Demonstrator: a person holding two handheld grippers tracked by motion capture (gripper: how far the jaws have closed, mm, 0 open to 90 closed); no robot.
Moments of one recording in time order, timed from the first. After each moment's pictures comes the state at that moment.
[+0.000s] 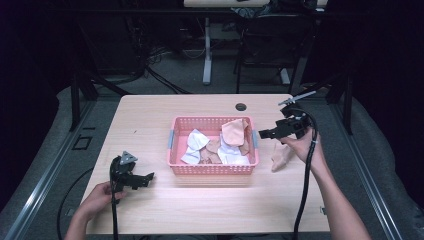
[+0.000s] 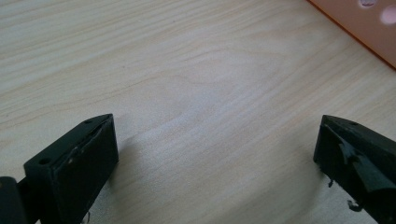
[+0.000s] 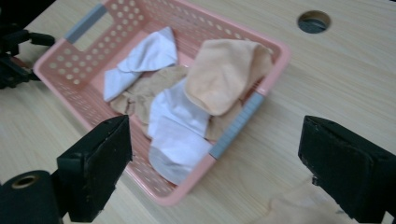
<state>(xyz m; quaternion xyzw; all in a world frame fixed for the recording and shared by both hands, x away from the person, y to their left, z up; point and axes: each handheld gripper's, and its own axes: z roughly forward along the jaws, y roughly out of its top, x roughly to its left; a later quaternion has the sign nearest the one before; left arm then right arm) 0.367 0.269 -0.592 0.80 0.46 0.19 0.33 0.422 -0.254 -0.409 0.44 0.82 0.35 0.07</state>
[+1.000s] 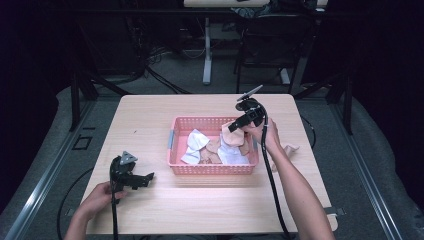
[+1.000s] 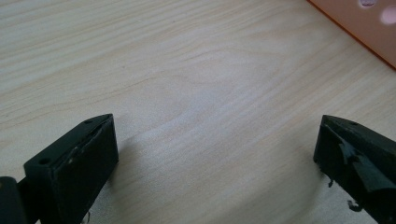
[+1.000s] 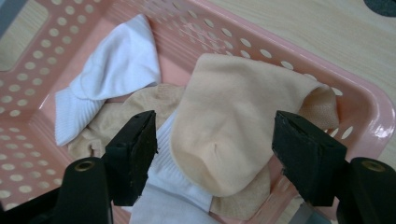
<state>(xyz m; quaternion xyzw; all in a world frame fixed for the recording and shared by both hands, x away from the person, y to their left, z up) 0.367 0.269 -0.592 0.80 0.46 0.19 0.33 0.520 -0.165 -0.474 0.48 0.84 0.26 0.00</state>
